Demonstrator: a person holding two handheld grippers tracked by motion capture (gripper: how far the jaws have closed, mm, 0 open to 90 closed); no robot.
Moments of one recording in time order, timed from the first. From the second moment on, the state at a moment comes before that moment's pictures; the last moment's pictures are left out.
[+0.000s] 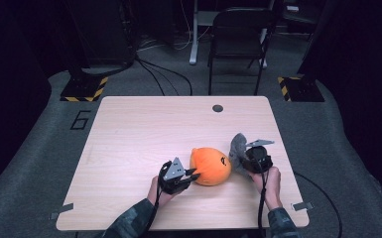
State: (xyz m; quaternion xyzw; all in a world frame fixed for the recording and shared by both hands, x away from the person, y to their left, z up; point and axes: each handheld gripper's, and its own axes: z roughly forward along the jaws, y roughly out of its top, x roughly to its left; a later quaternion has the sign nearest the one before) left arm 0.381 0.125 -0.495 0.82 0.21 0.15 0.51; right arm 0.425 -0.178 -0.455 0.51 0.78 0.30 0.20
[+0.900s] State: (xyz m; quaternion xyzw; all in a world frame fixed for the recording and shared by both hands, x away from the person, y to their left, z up) left arm 0.391 0.127 -0.507 0.86 0.15 0.20 0.45; right arm 0.420 -0.120 -0.446 0.45 0.81 0.32 0.20
